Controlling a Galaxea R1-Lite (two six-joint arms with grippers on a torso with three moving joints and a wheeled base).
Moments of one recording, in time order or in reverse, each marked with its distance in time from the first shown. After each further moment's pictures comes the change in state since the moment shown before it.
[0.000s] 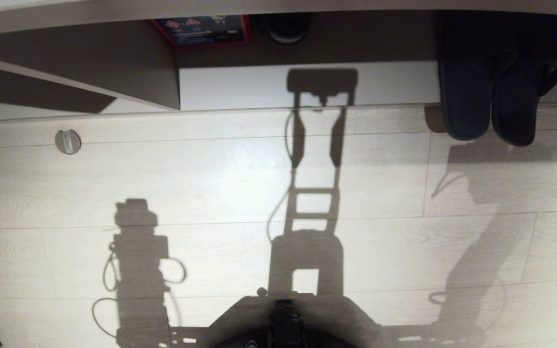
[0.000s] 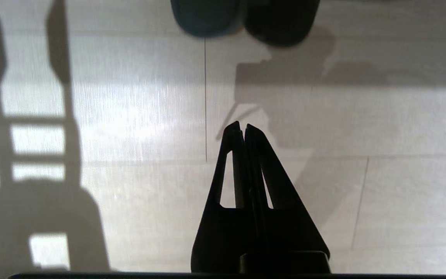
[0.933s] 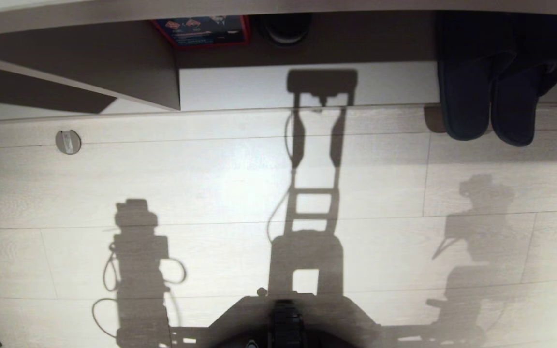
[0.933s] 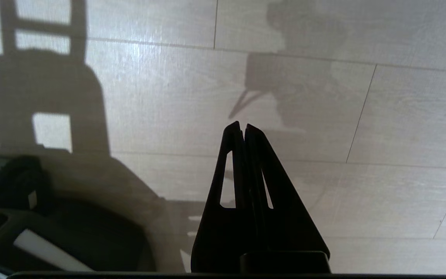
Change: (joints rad) left arm 0.000 0.000 0.000 0.000 0.000 0.000; right arm -0.041 -0.561 0.303 0.382 0.083 -0.053
